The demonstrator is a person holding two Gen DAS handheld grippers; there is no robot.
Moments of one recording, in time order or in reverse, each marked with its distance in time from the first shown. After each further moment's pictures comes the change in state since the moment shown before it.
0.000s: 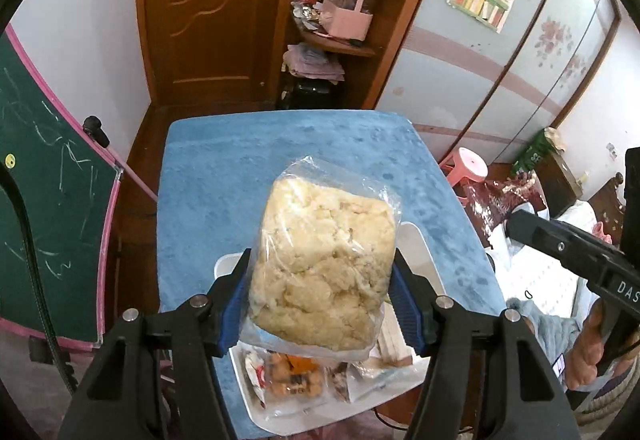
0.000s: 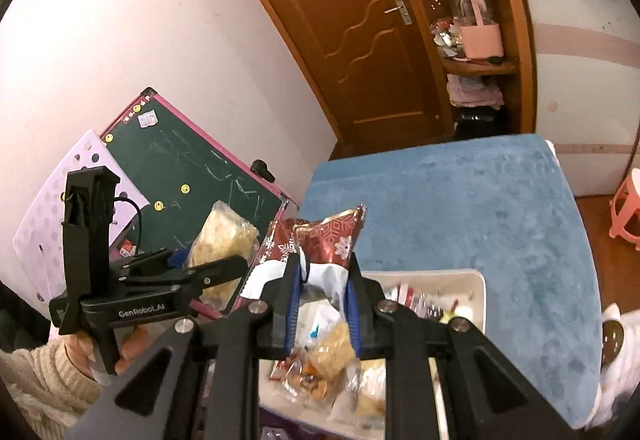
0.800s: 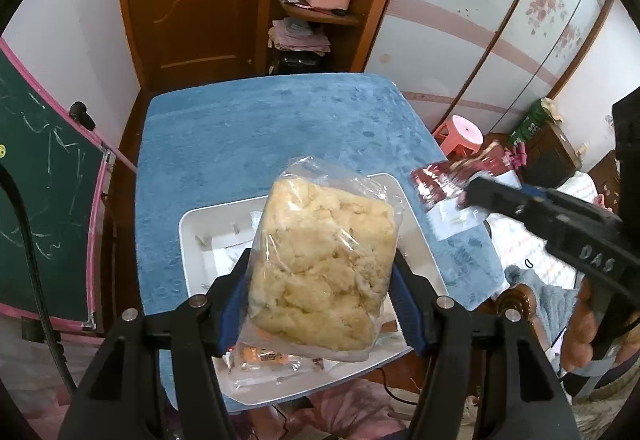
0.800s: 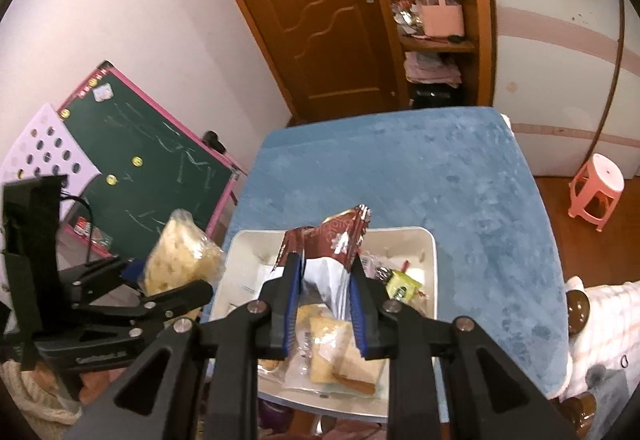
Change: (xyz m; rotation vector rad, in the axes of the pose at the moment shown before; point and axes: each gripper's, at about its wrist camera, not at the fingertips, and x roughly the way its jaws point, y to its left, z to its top) left arm 0.020 -0.040 -0.034 0.041 0.094 0.002; right arm 0.002 -0.018 -0.033 0.000 0.092 -0.188
